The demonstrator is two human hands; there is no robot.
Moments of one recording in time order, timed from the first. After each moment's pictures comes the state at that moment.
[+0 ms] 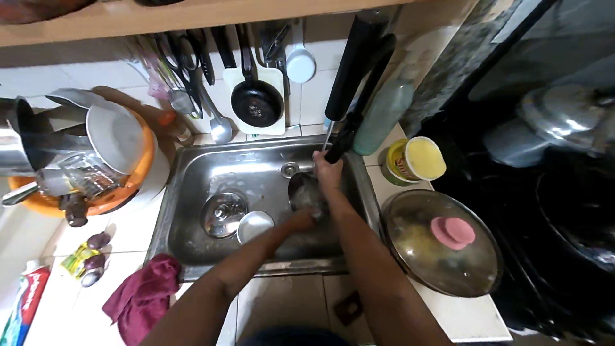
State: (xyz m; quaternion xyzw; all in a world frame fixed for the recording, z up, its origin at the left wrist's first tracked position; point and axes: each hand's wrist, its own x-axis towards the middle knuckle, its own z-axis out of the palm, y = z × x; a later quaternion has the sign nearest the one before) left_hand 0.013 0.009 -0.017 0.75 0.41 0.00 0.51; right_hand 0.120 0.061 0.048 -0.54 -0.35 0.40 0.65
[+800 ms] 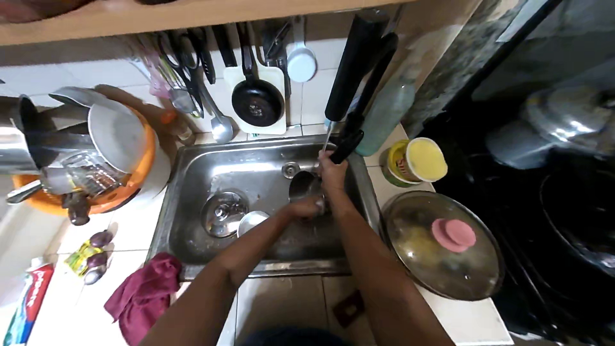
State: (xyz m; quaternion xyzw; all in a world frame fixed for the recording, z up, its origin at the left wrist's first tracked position) left_hand 0.026 0.033 0.023 0.70 0.42 0.00 0.58; right_hand 0.126 0.062 0.046 -0.52 -0.32 0.42 0.68
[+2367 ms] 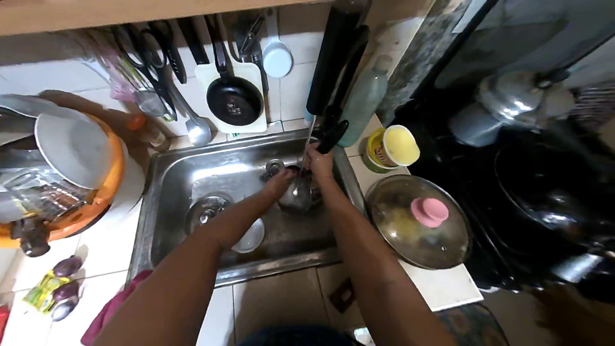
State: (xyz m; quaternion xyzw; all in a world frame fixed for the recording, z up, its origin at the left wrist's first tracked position) left_hand 0.005 0.089 -0.020 0.92 0.34 -0.18 0.01; right_hand 0.140 0.070 0.047 -0.52 -0.31 0.44 0.66
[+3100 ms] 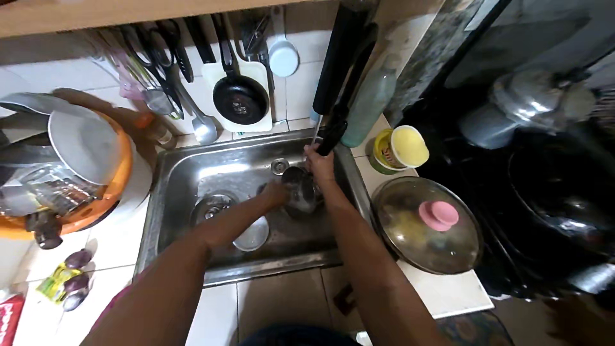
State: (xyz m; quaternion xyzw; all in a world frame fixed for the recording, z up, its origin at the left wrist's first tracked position) left_hand -0.011 0.077 -0.009 0.87 0.38 -0.25 0.17; right_hand 0.129 0.065 0.048 -0.51 -0.34 0.45 0.65
